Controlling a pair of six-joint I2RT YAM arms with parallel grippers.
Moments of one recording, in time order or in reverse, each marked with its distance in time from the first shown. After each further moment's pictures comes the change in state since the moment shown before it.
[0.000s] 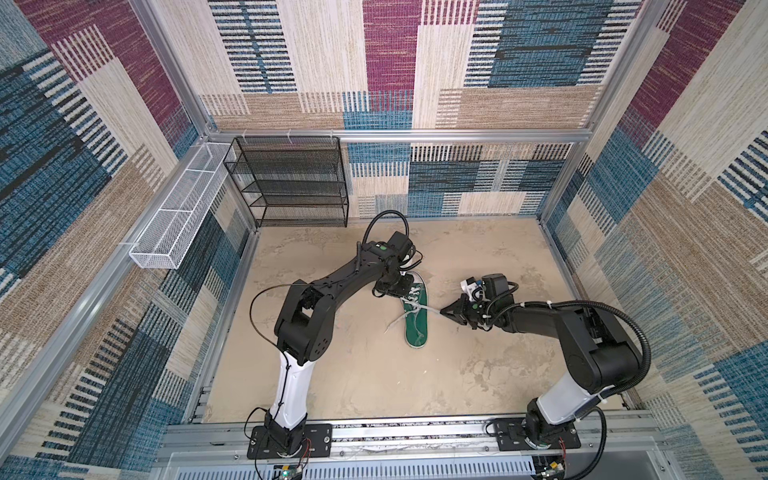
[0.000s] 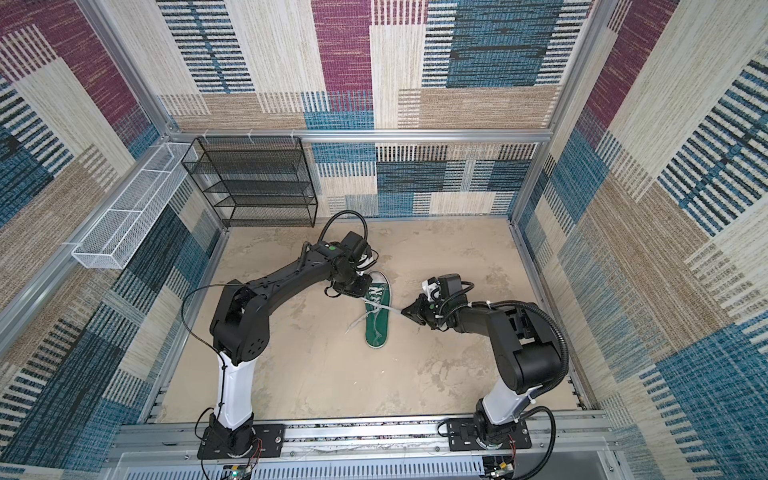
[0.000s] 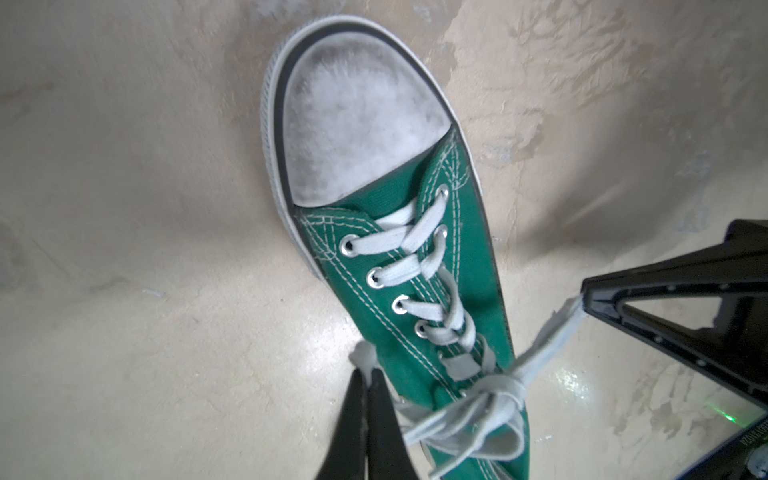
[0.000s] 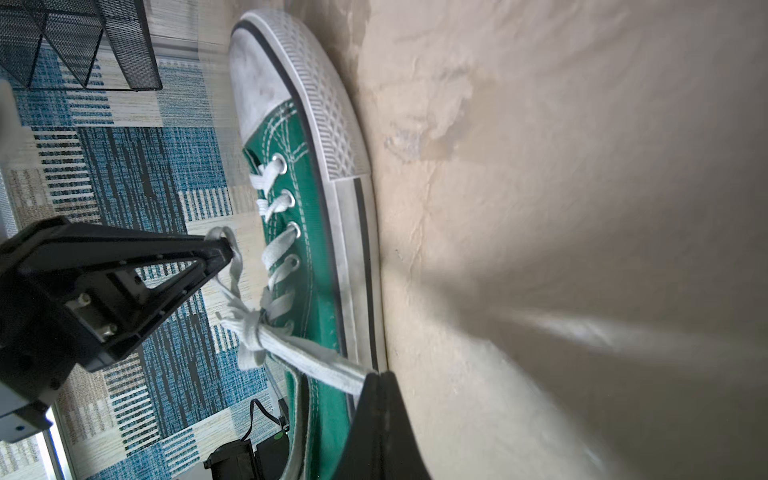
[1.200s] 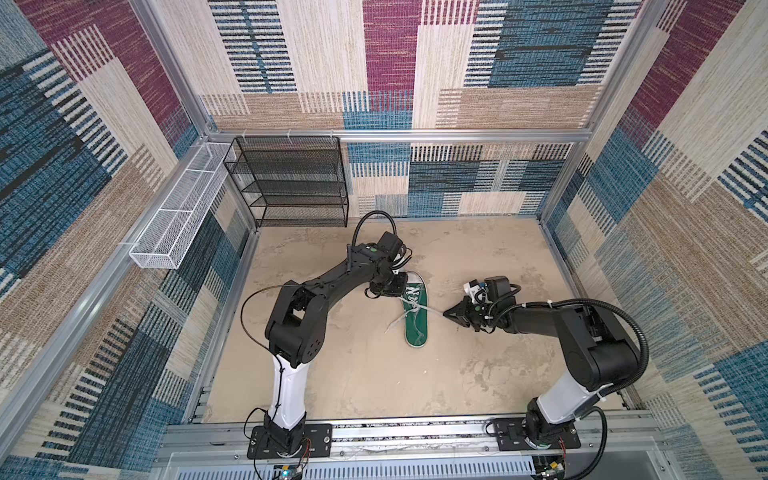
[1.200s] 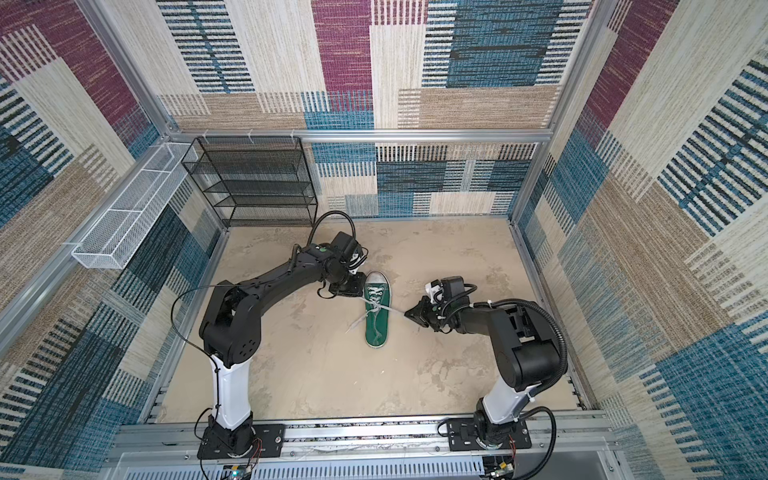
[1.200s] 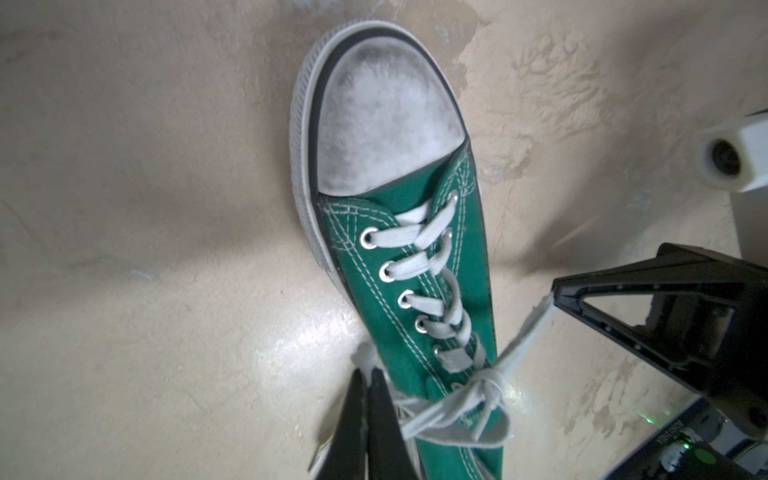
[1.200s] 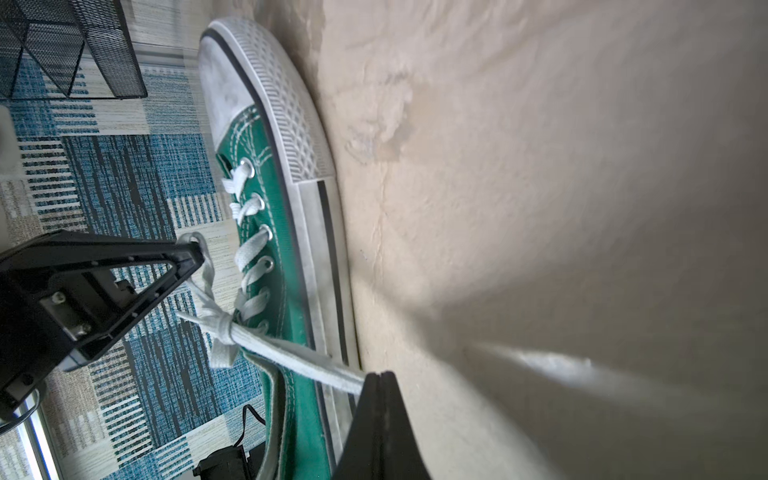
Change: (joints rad) left arm 0.042 -0.056 -0.100 0.093 0.071 -0.089; right arm -0.029 0.005 -0.018 -0.006 0.006 -0.019
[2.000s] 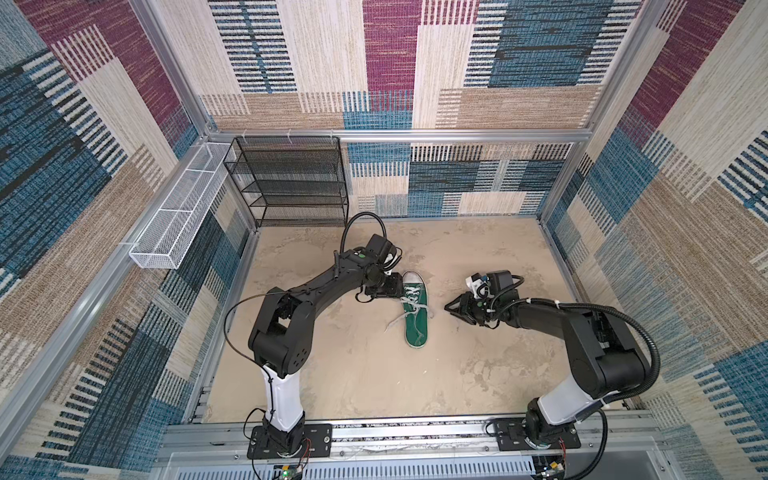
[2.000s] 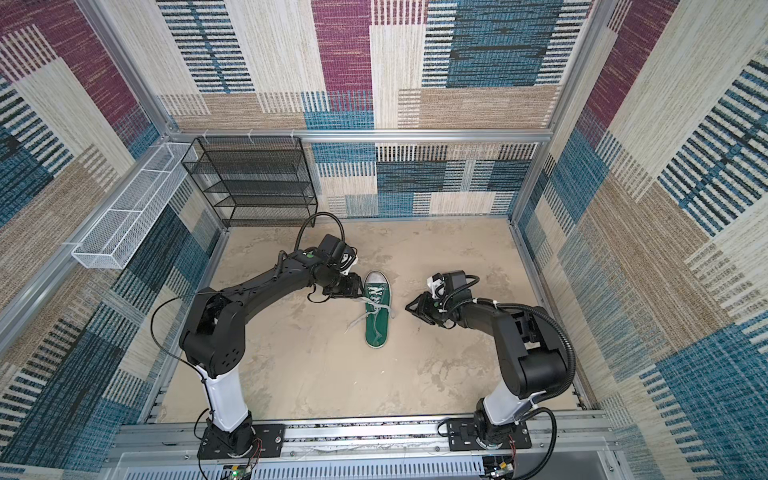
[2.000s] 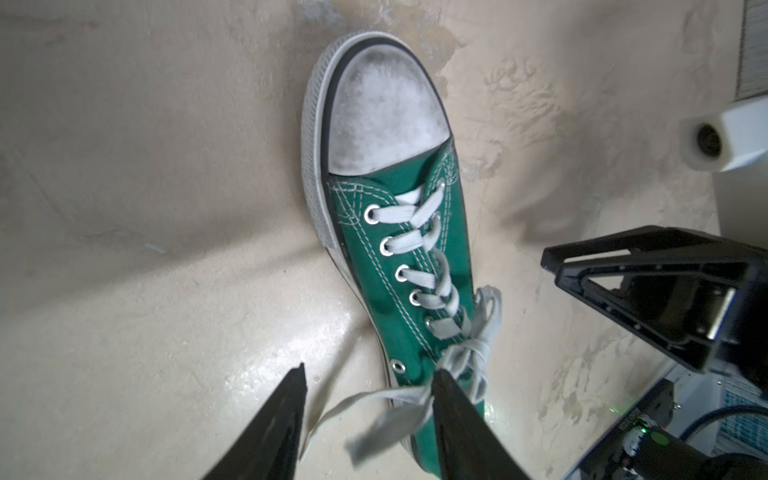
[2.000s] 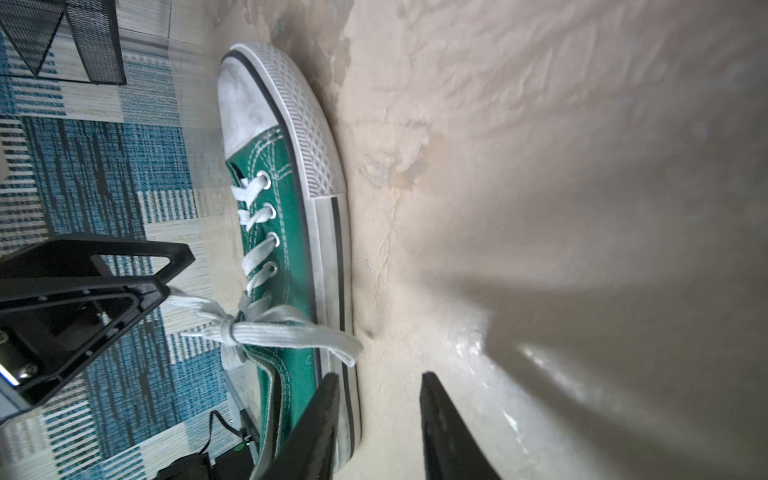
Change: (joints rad) left arm 0.035 -0.141 -0.167 0.132 0.074 -0.041; right arm -0.005 -0.061 0.088 -0.184 0.080 -0.171
